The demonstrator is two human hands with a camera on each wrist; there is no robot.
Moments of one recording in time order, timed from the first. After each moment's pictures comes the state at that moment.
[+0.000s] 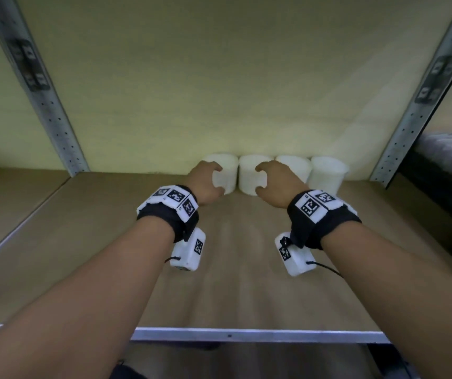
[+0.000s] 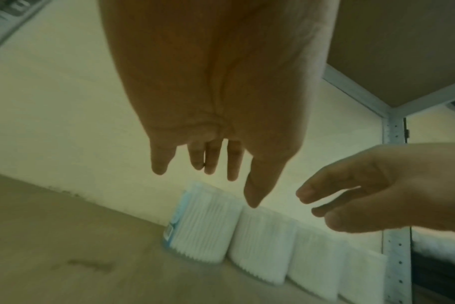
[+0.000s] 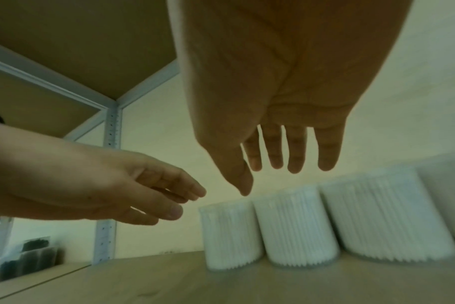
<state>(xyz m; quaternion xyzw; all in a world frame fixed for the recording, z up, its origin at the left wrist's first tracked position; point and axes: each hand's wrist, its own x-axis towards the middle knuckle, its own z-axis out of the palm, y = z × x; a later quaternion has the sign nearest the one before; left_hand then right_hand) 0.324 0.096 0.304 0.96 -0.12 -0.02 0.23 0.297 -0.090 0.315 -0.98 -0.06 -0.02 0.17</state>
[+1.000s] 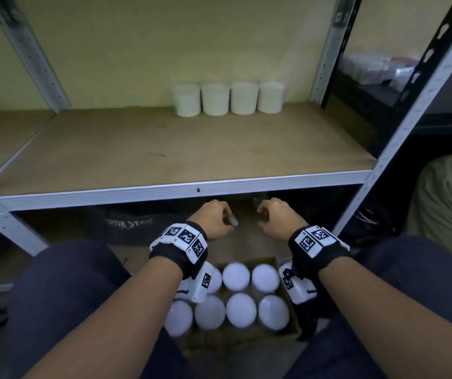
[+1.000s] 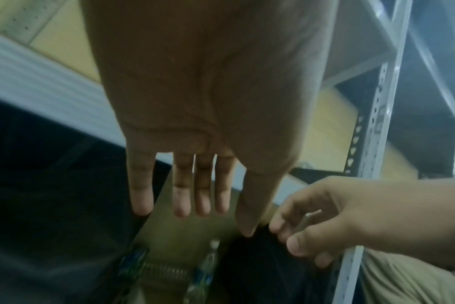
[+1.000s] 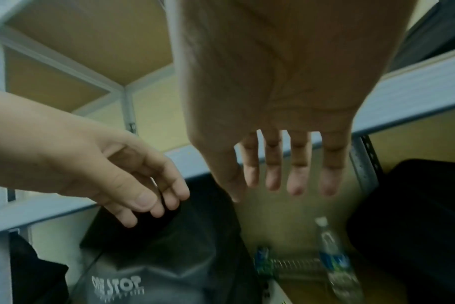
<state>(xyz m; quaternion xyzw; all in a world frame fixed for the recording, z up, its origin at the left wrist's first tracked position) 0.029 0.045 0.192 0.94 -0.18 -0.17 0.24 -0.002 -0.136 0.180 -0.97 0.06 0.09 0.20</state>
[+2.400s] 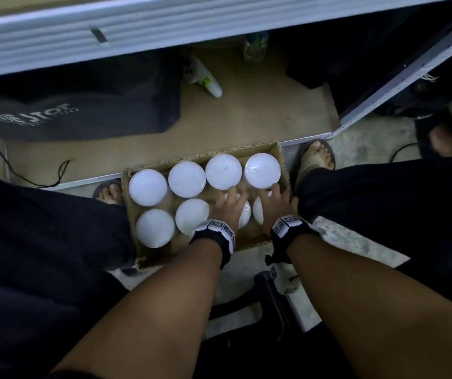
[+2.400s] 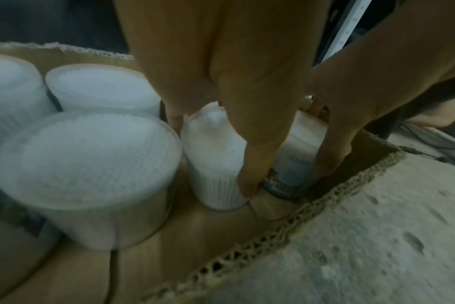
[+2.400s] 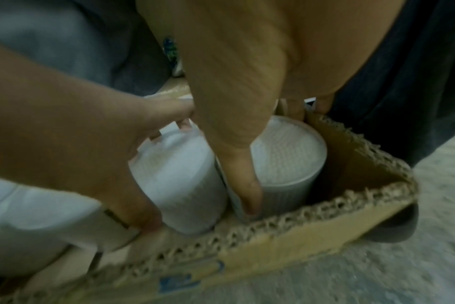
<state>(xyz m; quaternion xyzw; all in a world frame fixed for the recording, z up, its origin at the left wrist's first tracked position) -0.044 -0.015 -0.106 0.91 -0.22 -0.34 0.04 -0.069 -0.136 -0.084 -0.92 0.15 0.37 0.05</state>
